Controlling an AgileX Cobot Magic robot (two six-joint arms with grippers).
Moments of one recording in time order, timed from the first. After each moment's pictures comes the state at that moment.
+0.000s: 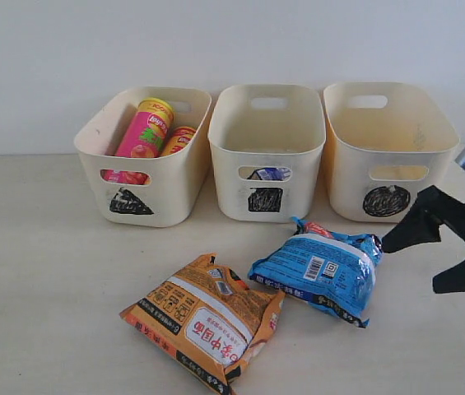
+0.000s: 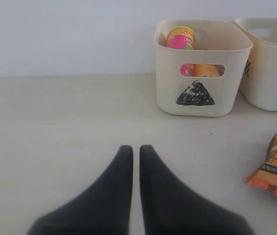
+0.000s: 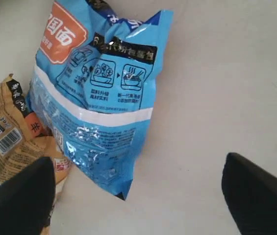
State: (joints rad) left arm -0.07 0.00 0.00 0.00 0.28 -0.02; right arm -0.18 1.82 -0.95 0.98 0.92 -0.71
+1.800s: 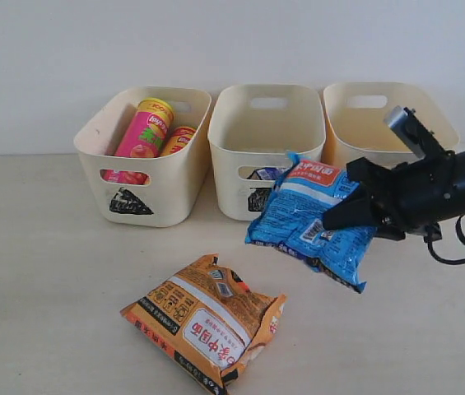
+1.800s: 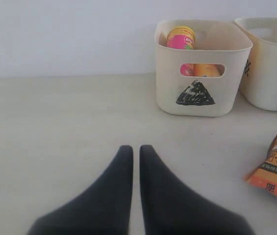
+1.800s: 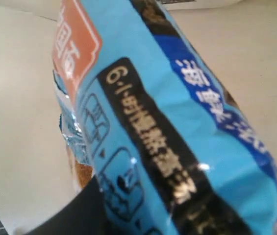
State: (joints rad) left arm -0.07 0.00 0.00 0.00 0.28 -0.02; right arm 0.04 1.76 -0.97 1.26 0.88 -0.94
